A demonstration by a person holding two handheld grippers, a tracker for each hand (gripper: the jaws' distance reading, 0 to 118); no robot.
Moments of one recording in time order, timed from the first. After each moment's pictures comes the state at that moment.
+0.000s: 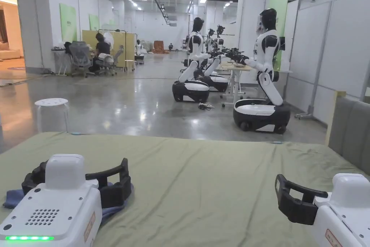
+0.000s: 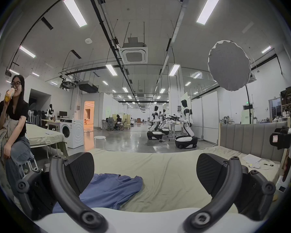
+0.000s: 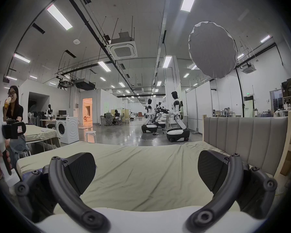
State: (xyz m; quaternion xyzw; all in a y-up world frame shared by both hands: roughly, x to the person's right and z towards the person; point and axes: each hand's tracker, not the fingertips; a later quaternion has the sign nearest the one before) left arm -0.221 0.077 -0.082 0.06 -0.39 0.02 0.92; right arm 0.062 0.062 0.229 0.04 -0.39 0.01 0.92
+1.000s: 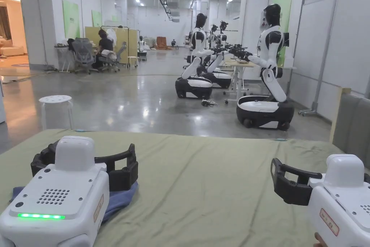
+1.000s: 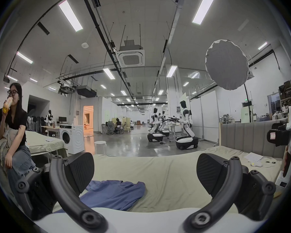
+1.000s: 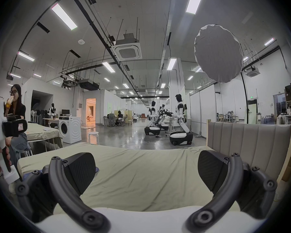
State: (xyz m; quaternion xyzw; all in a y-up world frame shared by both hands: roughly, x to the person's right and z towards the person) left arm -0.213 0.097 -0.084 0.08 -0.39 0.00 0.92; right arm 0.065 0.083 0.209 0.05 -0.37 0.03 0.93
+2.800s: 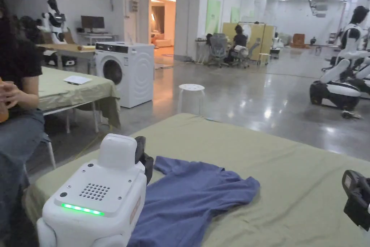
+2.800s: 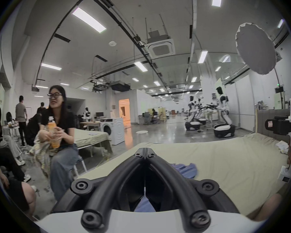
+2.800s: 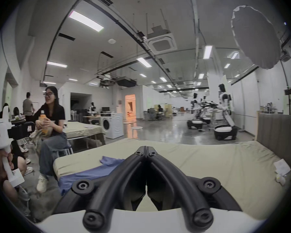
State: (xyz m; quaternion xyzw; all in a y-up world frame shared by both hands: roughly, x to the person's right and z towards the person) left arm -0.376 0.085 -0.106 0.04 -0.20 -0.04 0.98; right arm -0.004 0.075 0.061 0.03 -0.16 0.00 0.99
